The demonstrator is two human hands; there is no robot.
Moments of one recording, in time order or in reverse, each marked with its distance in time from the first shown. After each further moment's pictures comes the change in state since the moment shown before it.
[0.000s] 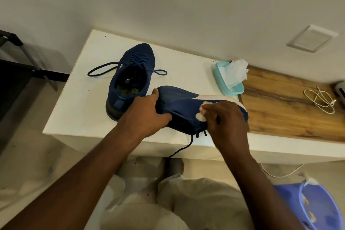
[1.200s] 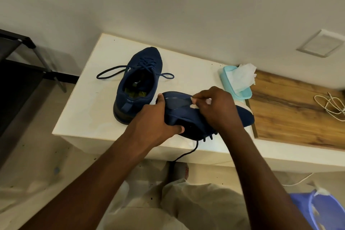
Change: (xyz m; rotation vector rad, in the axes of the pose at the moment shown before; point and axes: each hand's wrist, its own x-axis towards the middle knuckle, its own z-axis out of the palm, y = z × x) left_hand 0.002 -0.010 0.007 0.179 -0.029 -0.015; right_hand 0.061 -0.039 0.011 0.150 -0.224 0.085
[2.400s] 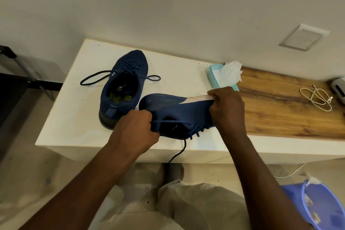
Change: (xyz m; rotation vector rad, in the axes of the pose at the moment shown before) left_hand -0.008 0.000 0.003 0.246 0.080 0.040; right_hand -0.001 0.059 -0.012 -0.237 0.300 0.112
